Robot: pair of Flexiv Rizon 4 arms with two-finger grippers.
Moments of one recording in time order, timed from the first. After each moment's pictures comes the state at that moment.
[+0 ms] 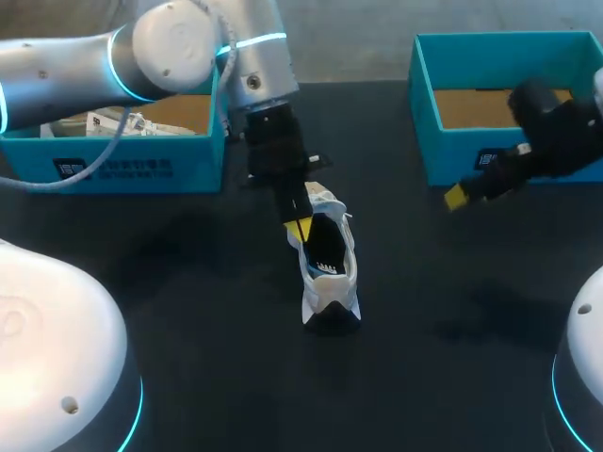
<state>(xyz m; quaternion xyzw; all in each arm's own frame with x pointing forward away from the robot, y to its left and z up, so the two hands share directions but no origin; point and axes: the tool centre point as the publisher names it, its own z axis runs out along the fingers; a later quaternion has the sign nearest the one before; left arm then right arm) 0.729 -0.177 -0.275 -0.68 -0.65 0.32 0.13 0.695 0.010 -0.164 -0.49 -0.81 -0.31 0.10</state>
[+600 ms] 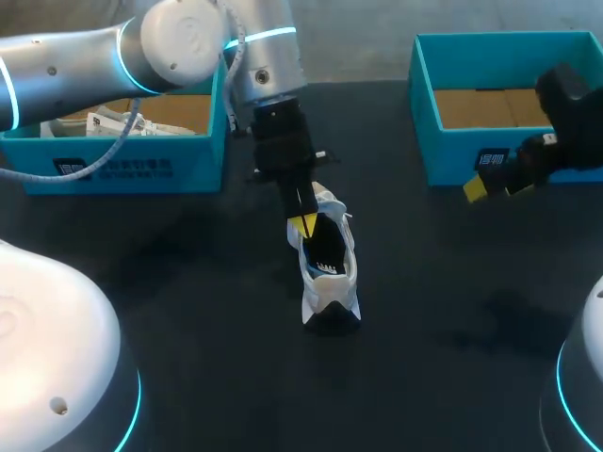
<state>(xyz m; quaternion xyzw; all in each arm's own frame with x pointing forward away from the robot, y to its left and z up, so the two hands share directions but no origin) 0.734 -0.184 -0.272 -0.68 -0.65 0.31 0.13 0.678 -0.002 -0.139 -0.50 -0.81 -0.31 0.08</state>
